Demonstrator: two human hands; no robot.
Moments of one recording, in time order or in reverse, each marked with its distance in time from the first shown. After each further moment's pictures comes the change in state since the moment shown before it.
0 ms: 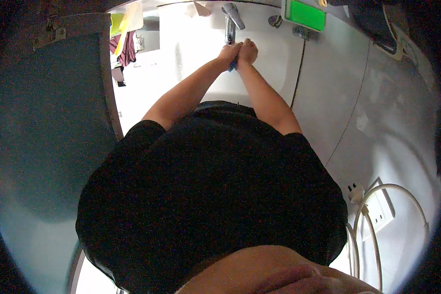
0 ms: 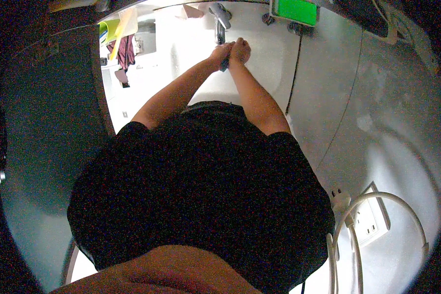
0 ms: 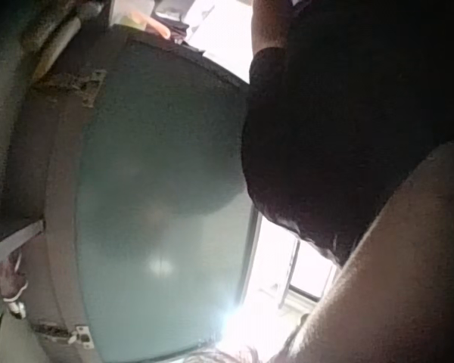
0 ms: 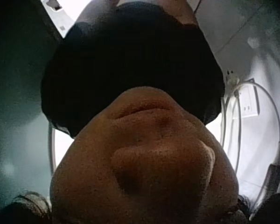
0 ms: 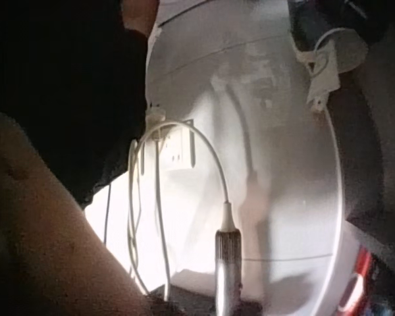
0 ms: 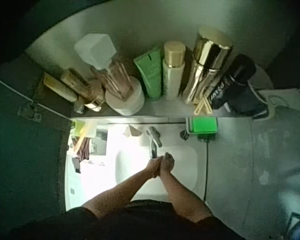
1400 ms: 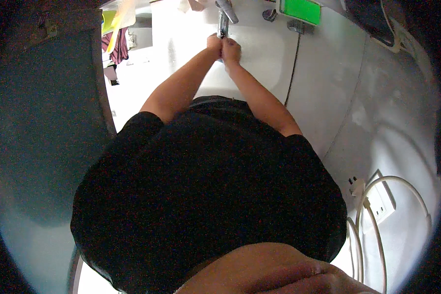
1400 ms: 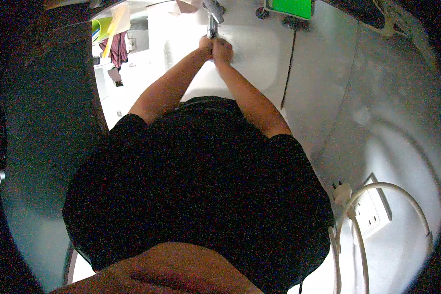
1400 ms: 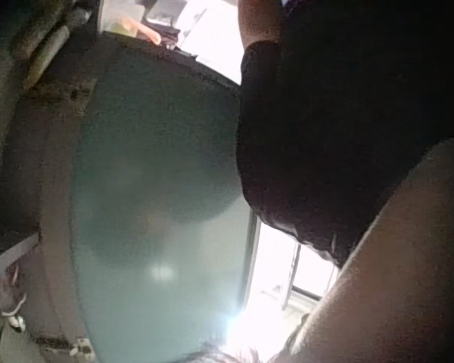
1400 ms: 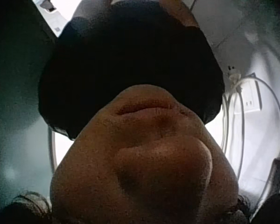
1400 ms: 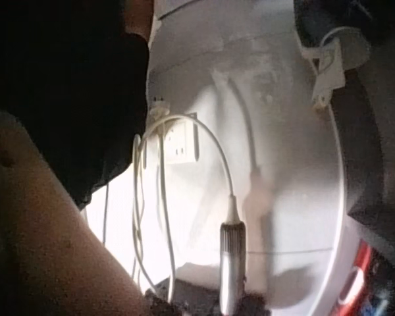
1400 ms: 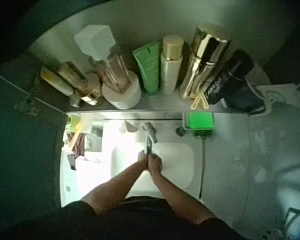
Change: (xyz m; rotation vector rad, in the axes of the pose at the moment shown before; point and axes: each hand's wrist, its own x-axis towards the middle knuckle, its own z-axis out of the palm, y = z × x) left_hand 0.007 -0.024 -0.044 -0.538 0.210 -0.303; right_hand -0.042 0.022 0.028 -0.401 -0.192 -0.084
